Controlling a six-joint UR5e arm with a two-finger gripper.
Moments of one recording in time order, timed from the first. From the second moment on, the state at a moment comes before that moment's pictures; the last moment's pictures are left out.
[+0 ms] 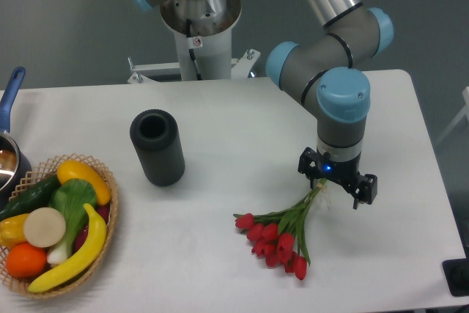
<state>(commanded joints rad) 2.62 -2.04 -1.59 -0.85 1.58 1.21</state>
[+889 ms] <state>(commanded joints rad) 2.58 -2.10 -1.64 -0.78 1.54 1.18</state>
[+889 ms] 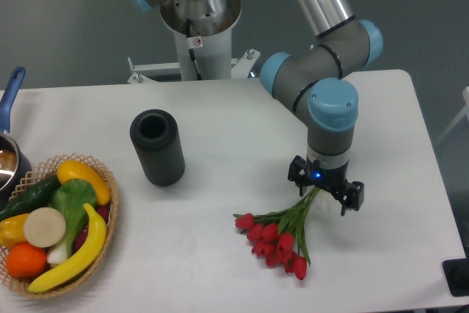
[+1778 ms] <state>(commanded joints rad) 2.53 -2.15 -1.63 -0.78 1.54 1.15</state>
